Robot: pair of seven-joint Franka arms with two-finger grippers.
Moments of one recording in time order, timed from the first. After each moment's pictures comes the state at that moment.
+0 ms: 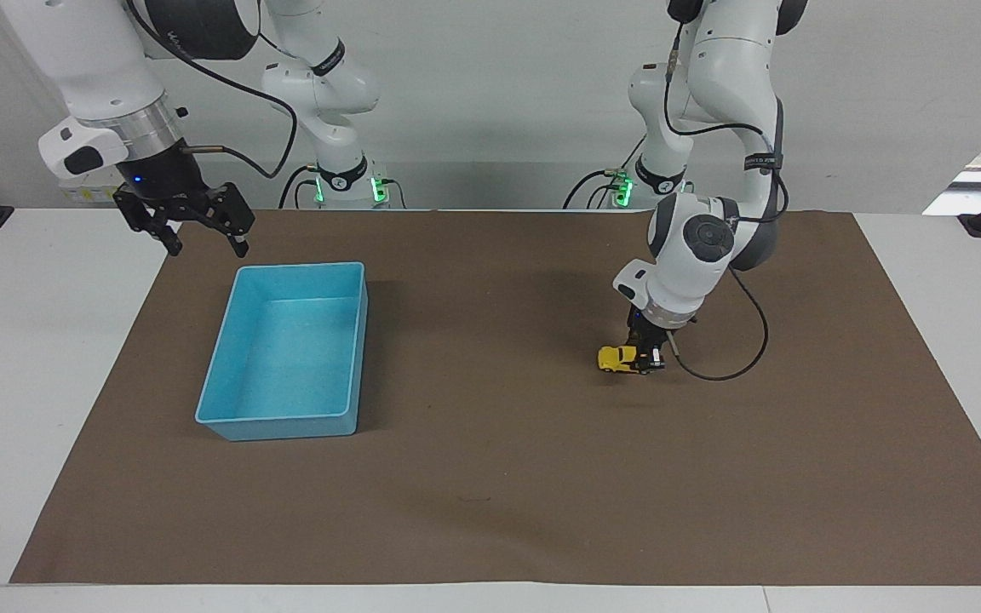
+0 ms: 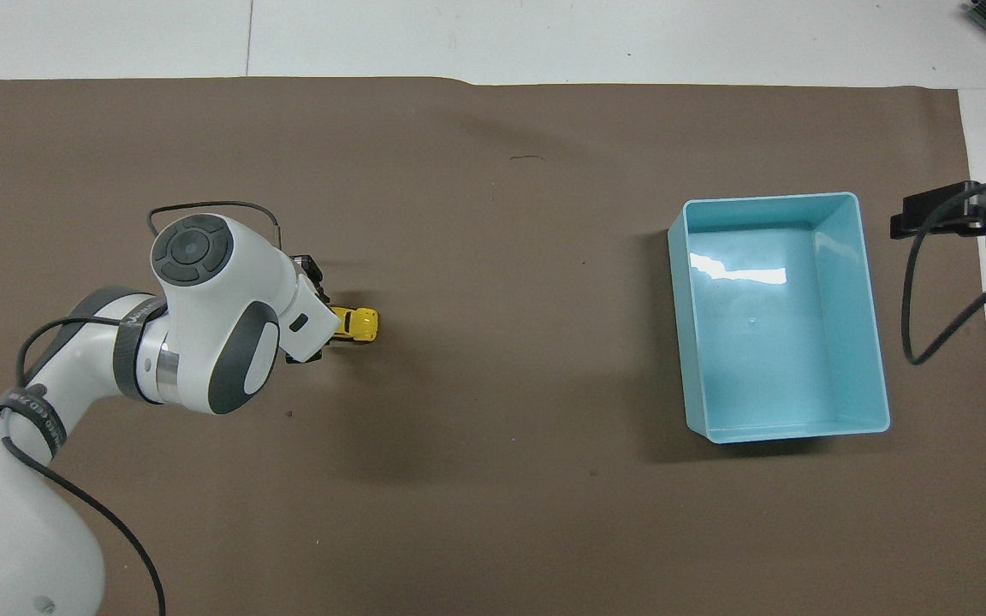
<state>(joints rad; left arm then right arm) -0.32 0.27 -0.02 -2.02 -0.08 2.27 1.30 -0.03 0.06 -0.01 -1.49 0.05 1.65 0.05</state>
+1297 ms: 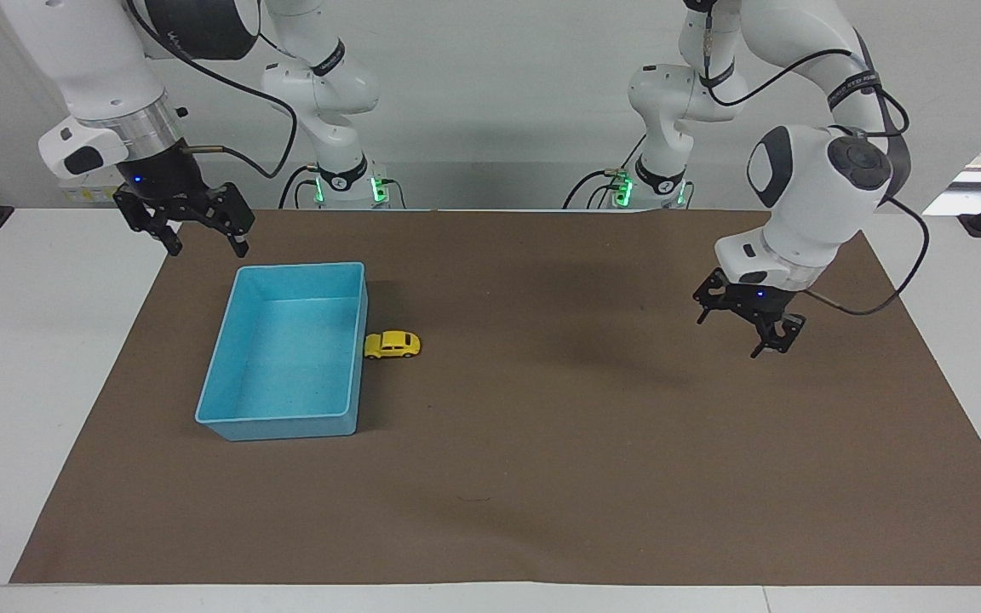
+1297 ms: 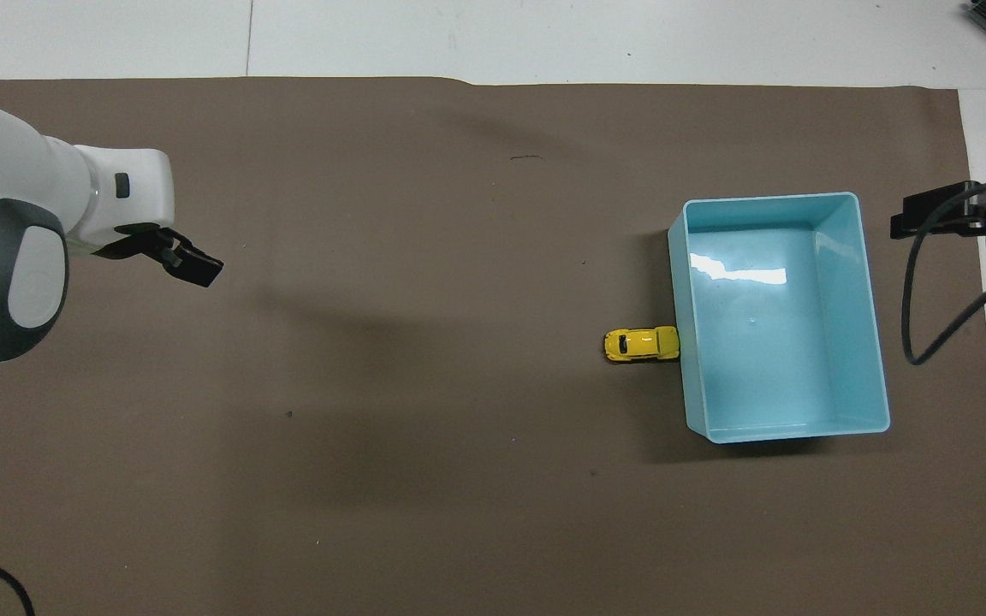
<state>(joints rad) -0.25 0.15 0.11 -1.73 -0.08 1.97 0.53 -0.03 0.06 -0.01 -1.49 0.05 1.65 0.05</state>
